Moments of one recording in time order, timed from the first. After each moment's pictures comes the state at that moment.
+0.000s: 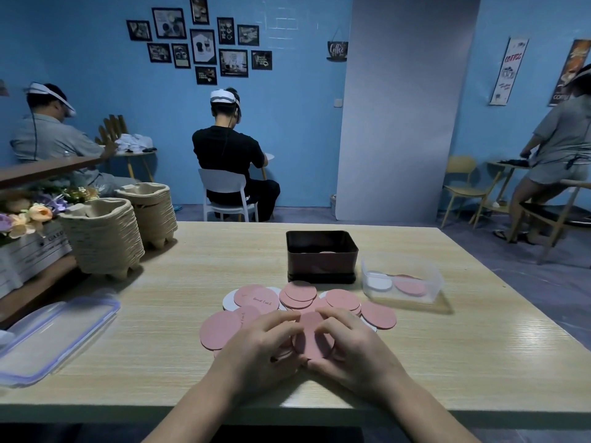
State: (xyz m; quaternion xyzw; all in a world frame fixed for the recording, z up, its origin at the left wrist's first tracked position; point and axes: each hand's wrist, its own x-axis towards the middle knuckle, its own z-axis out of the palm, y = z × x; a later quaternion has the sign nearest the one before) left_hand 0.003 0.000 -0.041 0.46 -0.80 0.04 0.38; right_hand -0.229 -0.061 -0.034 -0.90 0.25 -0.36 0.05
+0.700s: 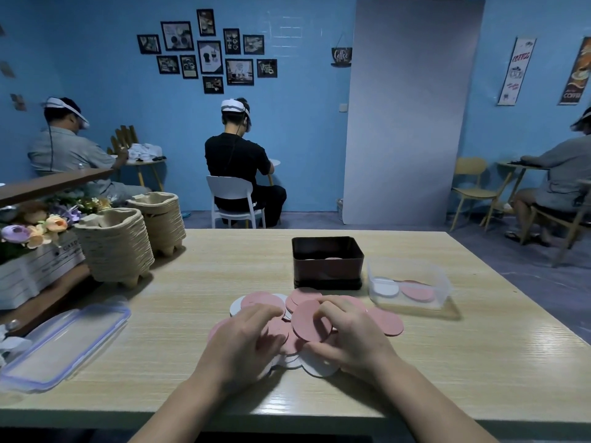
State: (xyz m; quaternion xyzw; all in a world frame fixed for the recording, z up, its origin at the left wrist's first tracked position) left_hand 0.032 0.002 -0.026 0.55 -0.75 0.08 0.36; right_hand -0.208 -0.084 -0.015 -0.89 0.28 -0.35 0.04
